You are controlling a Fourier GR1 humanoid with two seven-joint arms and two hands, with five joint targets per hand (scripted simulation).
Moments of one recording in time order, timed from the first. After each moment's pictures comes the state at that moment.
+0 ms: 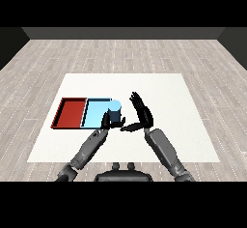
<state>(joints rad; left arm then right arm) -0.45 0.02 -0.42 -0.94 0.23 0.44 -0.42 -0.36 -0.08 0.39 -1.50 -0.34 -0.18 -0.22</state>
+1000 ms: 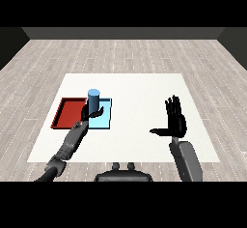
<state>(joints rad) -0.57 0.22 -0.18 -0.68 0.19 0.39 -0.29 -0.06 -0.23 0.13 -1.79 -0.42 -0.13 -0.24</state>
